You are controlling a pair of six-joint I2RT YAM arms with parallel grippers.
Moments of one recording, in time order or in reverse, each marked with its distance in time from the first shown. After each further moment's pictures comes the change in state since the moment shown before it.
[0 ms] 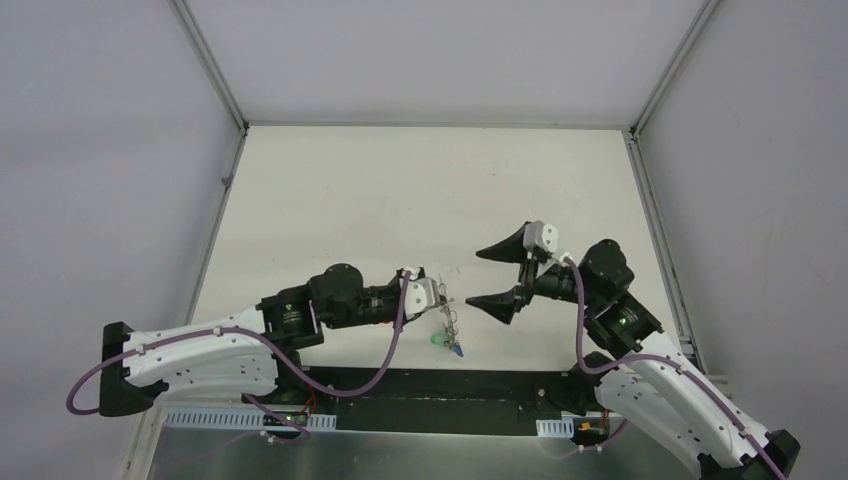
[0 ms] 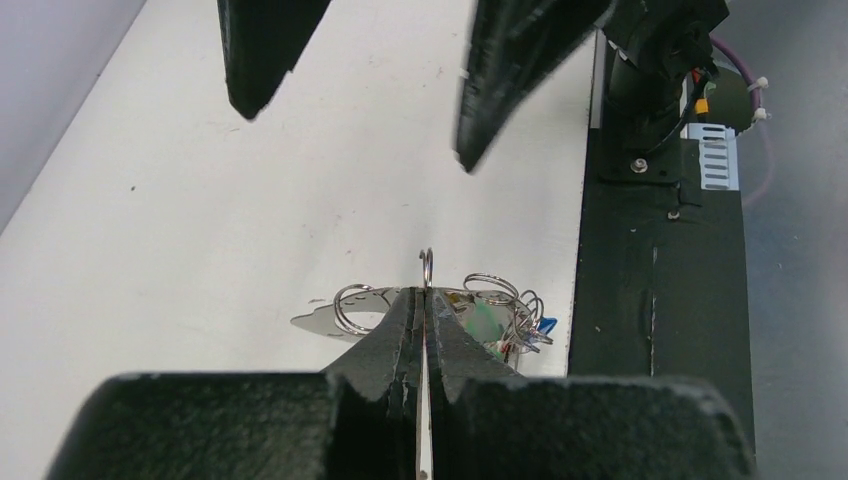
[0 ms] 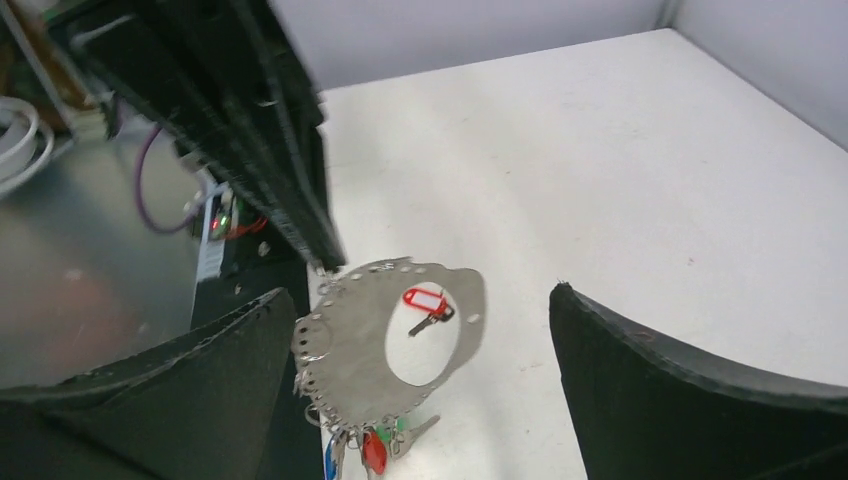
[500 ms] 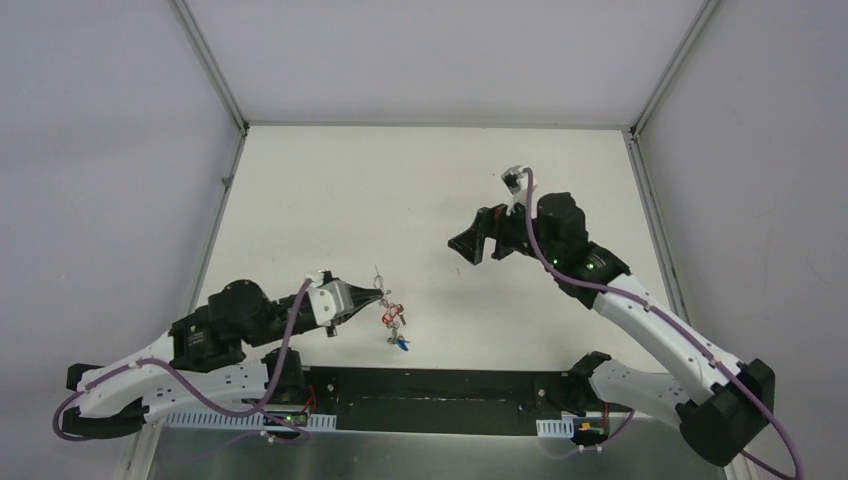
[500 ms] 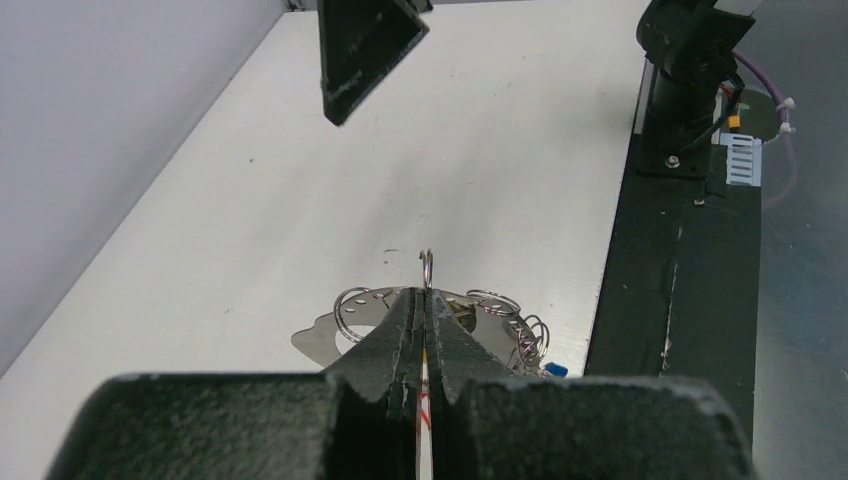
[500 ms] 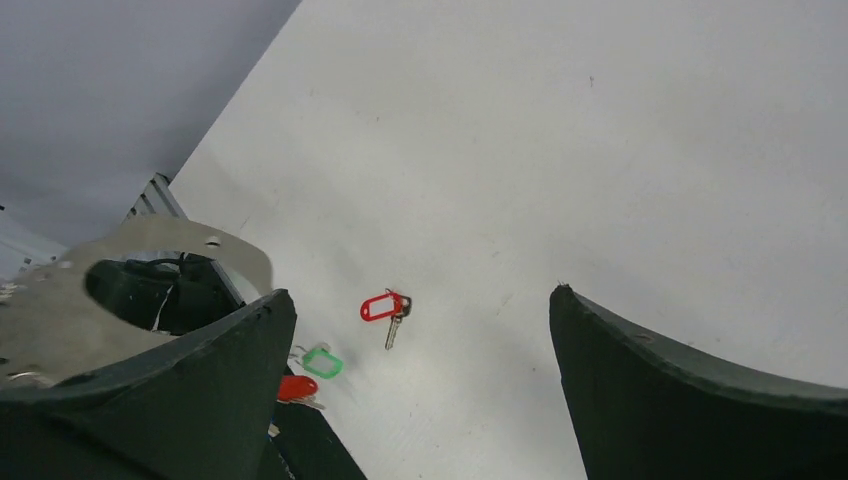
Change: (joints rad) left arm 0.000 -0.433 0.008 -0.327 -0.128 0.035; right arm 0.000 0.322 0.241 -0.163 0.486 0.372
